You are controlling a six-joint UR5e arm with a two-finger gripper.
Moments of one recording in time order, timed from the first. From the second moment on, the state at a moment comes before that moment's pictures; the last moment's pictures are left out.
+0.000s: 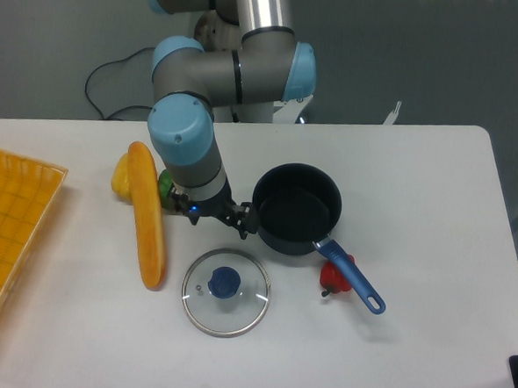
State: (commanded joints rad) arm 2.22 -1.90 -1.66 -1.14 1.68 0.34
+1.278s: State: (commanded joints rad) arm 2.13 -1.95 -1.65 -1.14 1.69 0.23
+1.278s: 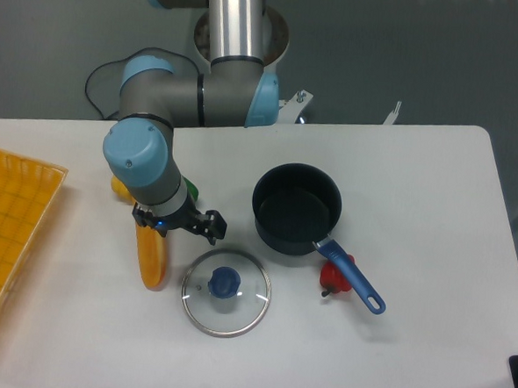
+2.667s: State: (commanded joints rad) arm 2.10 -2.04 -1.59 -1.14 1.66 0.05
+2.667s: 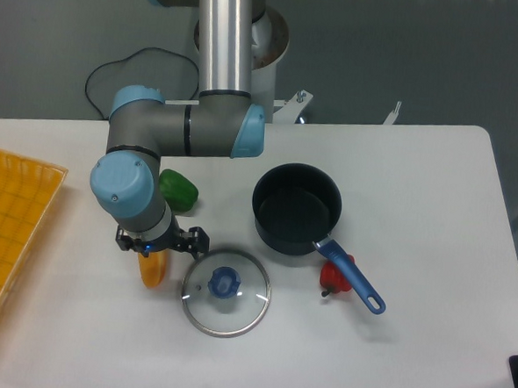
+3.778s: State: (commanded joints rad) arm 2.06 -2.09 -1.61 -1.14 1.65 0.00
